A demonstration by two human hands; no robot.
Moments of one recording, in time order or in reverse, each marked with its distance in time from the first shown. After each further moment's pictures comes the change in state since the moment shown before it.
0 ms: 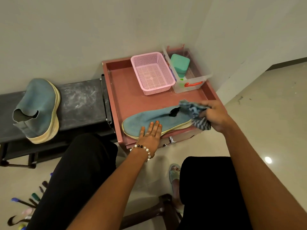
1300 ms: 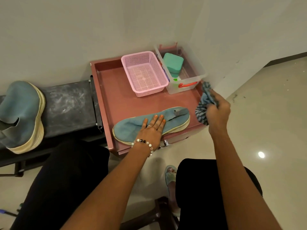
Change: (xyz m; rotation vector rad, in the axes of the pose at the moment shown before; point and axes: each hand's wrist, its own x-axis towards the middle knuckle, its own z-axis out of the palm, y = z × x) left_hand 0.042 0.009 -0.023 0.028 0.084 0.077; right_hand 0.015 0.009 -0.003 -0.007 0.616 -0.299
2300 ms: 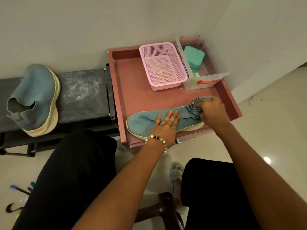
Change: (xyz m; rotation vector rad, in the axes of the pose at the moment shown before) left_hand -0.001 0.000 0.005 -0.114 0.003 -0.033; right_hand 0.008 0.012 0.047 -1.319 -0.592 -0.464
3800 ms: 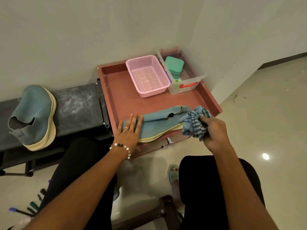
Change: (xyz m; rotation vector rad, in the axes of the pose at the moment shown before) left_hand -0.059 -0.062 -0.004 0.225 0.061 -0.154; right_hand -0.108 -0.003 -0.033 1.985 0.116 0.742
